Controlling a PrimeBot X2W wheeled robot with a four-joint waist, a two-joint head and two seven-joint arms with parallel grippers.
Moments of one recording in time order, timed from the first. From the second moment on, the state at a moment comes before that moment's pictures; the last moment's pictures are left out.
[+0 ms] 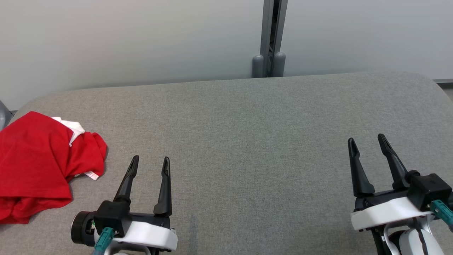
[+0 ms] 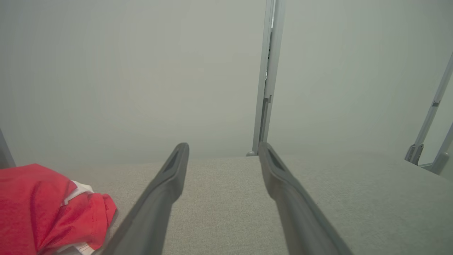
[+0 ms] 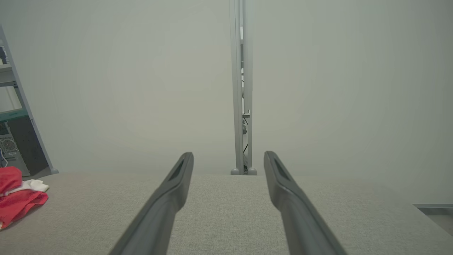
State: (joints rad) left arm -0.03 0.05 -0.21 0.07 -0.19 0.11 -0.24; right arm -0.12 -0.04 0.03 0.11 0.14 0.13 -0.21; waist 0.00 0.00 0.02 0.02
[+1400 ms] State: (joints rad) left arm -0.01 0.05 -0.20 0.17 -0.17 0.10 -0.26; right arm -0.13 -0.05 0.04 0.25 0.17 0.13 -0.26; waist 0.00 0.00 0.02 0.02
